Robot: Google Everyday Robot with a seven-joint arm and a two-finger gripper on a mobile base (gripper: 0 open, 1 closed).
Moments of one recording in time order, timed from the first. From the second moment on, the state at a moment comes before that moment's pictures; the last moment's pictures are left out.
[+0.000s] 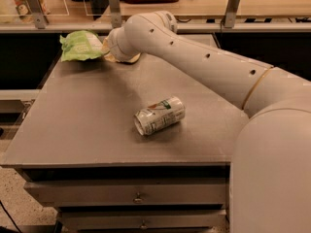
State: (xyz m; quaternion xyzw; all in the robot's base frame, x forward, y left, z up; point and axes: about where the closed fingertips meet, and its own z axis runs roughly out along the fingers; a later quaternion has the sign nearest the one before) arm 0.775 0.149 0.855 -0.79 0.38 -0.15 0.45
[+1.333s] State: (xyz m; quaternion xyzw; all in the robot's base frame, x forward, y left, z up) arm 0.760 0.115 0.873 -0.78 0.35 -0.18 0.49
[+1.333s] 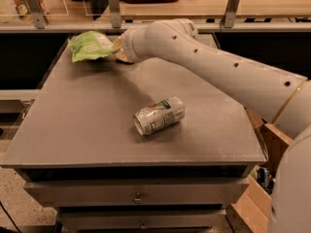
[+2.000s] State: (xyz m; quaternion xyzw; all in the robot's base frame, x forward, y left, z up) arm 0.742 0.066 0.878 -0.78 0.34 -0.21 0.49
